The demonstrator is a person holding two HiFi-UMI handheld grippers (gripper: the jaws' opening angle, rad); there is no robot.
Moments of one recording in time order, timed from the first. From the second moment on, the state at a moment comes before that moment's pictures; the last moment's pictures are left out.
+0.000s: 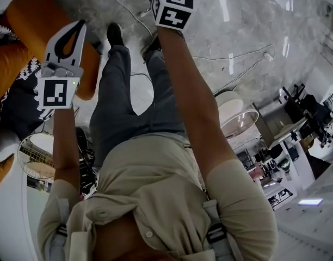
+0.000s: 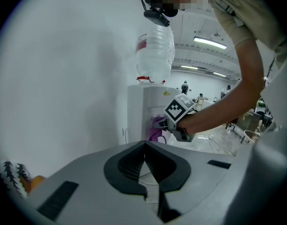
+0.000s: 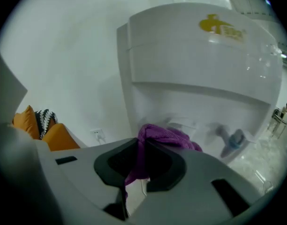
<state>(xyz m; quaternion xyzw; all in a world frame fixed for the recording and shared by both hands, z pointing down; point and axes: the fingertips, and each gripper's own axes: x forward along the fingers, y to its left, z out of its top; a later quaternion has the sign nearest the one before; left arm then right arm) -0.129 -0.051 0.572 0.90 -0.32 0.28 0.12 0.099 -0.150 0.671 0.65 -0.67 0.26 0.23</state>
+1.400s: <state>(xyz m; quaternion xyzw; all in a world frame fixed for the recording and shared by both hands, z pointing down) -0.104 -0.042 0.613 0.90 -0.29 0.30 0.12 0.228 -0.144 0.759 0.71 -0.61 0.22 0.26</state>
